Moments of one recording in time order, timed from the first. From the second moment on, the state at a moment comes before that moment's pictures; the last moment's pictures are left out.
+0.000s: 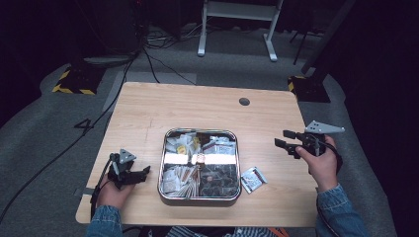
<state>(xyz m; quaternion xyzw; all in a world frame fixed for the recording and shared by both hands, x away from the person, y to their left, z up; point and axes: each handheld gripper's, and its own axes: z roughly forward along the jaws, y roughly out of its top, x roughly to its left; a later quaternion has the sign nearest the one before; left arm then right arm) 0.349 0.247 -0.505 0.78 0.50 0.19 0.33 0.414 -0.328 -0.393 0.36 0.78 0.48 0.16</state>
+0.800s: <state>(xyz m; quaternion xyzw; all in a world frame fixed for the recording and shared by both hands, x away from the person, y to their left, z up) 0.350 0.248 -0.505 0.78 0.50 0.19 0.33 0.432 -0.345 -0.451 0.40 0.81 0.40 0.14</state>
